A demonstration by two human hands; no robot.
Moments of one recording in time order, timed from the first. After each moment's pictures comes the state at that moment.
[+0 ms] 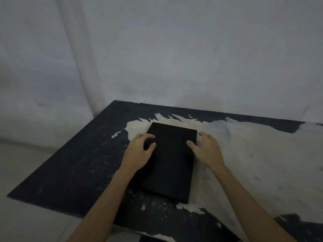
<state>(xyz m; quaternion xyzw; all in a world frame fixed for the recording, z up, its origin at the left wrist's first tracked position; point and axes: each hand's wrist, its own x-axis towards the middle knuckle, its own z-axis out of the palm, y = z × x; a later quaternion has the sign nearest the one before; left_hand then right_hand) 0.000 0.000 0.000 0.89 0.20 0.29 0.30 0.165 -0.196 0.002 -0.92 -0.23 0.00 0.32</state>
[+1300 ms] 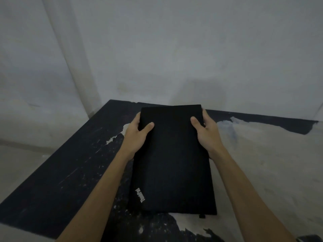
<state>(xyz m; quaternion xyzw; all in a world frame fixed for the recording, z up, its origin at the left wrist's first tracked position) 0.051 0.035 0.045 0.73 0.19 0.28 0.59 0.197 -0.155 0.051 -0.71 -0.24 0.11 0.65</state>
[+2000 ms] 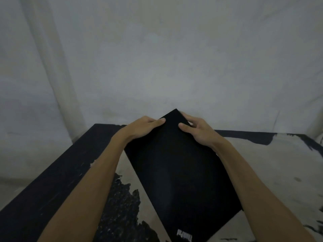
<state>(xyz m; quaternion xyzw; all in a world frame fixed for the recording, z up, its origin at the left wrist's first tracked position) 0.104 0.001 0.158 0.89 0.12 0.03 0.45 0.218 -0.216 0.137 -0.72 -0.40 0.17 0.55</state>
